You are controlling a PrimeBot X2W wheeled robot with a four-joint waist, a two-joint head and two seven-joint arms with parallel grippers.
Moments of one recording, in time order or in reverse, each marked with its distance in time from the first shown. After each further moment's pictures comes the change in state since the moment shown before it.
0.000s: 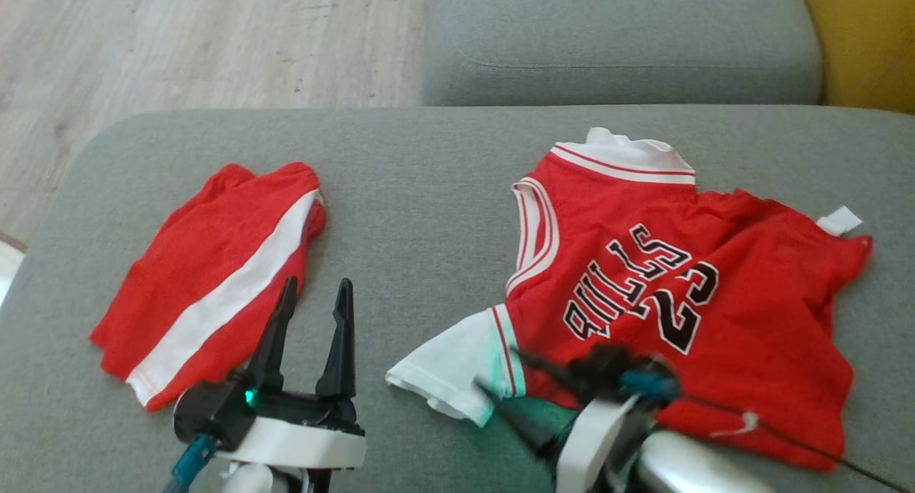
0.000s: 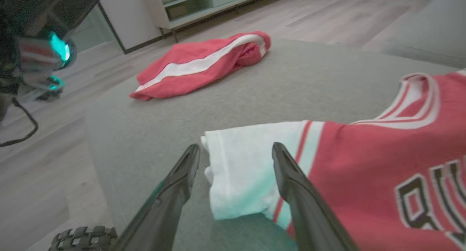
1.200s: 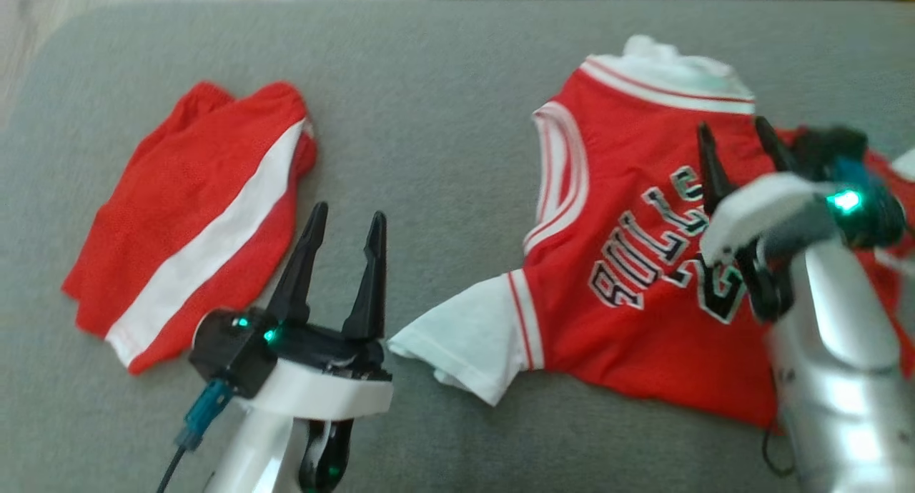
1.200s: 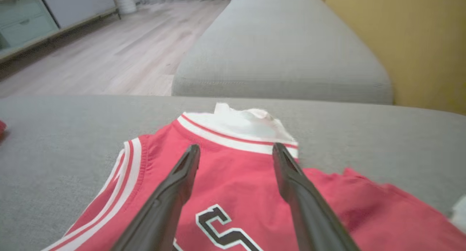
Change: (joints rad) left arm -0.133 -0.001 -0.069 -0.053 -0.005 -0.005 0.000; right arm -0.224 0.167 -0.985 0.144 -0.504 0.000 0.132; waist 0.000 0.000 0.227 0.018
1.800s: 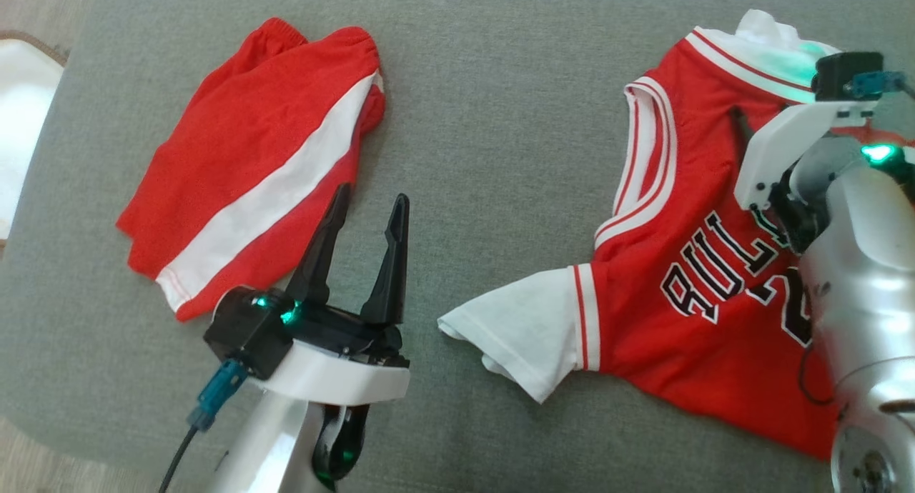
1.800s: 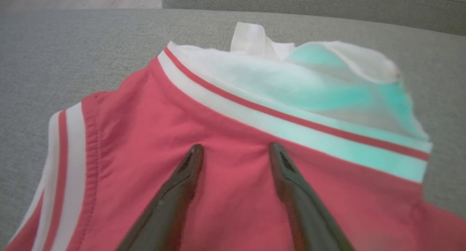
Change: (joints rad) left arm -0.062 -0.002 -0.058 0.013 -0.038 0.002 0.000; right arm -0.321 -0.073 -0.056 0.440 -0.065 0.000 0.194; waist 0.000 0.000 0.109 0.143
